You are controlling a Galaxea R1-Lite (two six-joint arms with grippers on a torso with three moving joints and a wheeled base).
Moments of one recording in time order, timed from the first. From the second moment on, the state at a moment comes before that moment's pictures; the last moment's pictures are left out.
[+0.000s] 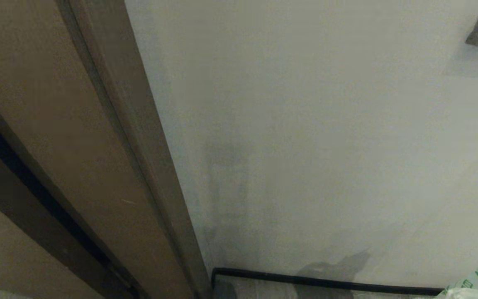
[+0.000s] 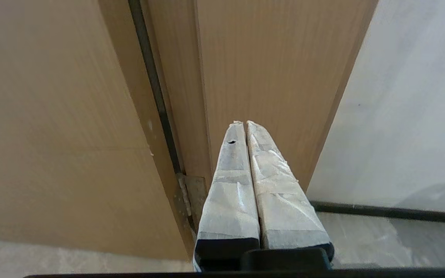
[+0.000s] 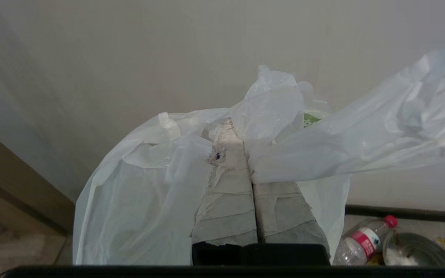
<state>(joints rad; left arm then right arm) 0.00 0.00 0.00 0.00 0.00 -0.01 -0.01 0.00 -0.03 0.08 -0.02 0.02</state>
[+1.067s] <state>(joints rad) 0.00 0.00 0.00 0.00 0.00 -0.01 -0.01 0.00 -0.04 0.08 -0.02 0.01</state>
